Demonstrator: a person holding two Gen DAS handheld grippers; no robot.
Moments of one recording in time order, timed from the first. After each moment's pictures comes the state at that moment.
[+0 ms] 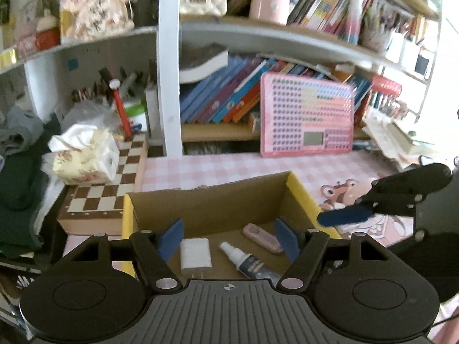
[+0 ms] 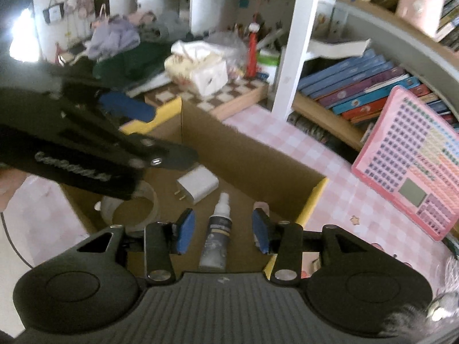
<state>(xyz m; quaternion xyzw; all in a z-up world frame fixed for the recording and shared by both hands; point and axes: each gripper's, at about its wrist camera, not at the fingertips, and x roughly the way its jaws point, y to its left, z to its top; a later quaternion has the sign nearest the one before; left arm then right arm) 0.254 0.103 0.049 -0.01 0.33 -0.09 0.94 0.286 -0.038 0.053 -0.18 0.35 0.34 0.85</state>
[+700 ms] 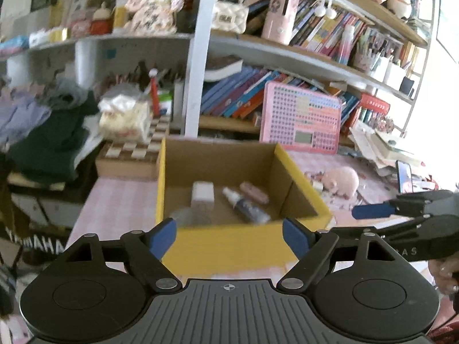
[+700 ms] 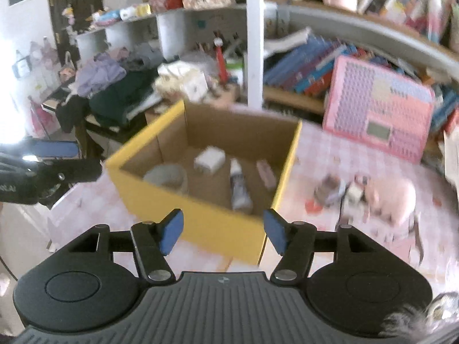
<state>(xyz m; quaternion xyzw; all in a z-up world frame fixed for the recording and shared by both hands) 0.103 0.132 0.042 -0.07 0.32 -0.07 0.94 0.158 -0.082 0.045 -0.07 0.37 0.26 0.89</state>
